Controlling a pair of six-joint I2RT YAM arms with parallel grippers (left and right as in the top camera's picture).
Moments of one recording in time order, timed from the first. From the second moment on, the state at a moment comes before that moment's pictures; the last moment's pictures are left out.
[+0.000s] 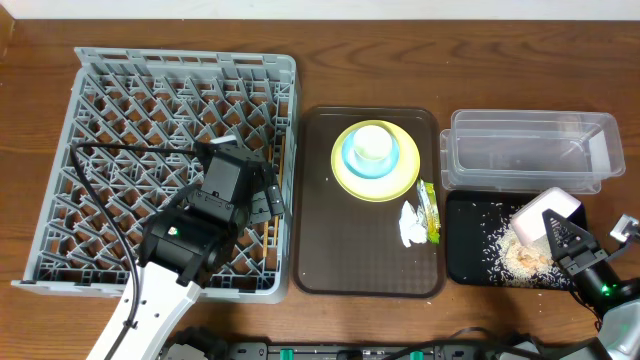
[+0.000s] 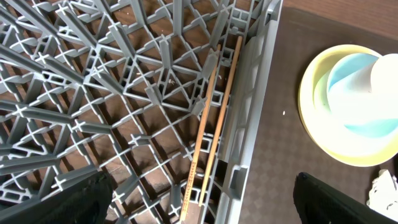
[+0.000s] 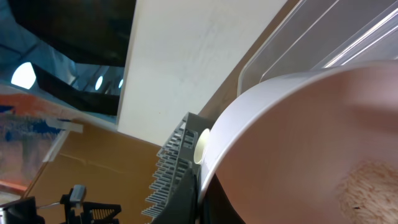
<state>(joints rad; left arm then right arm) -0.43 1.08 1.02 -0.94 -0.23 -0.60 -1.07 1.16 0.51 -0.69 -1.51 -0.17</state>
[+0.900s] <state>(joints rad) -0.43 1.08 1.02 -0.94 -0.23 -0.60 -1.07 1.16 0.51 -0.64 -1.52 -0.11</state>
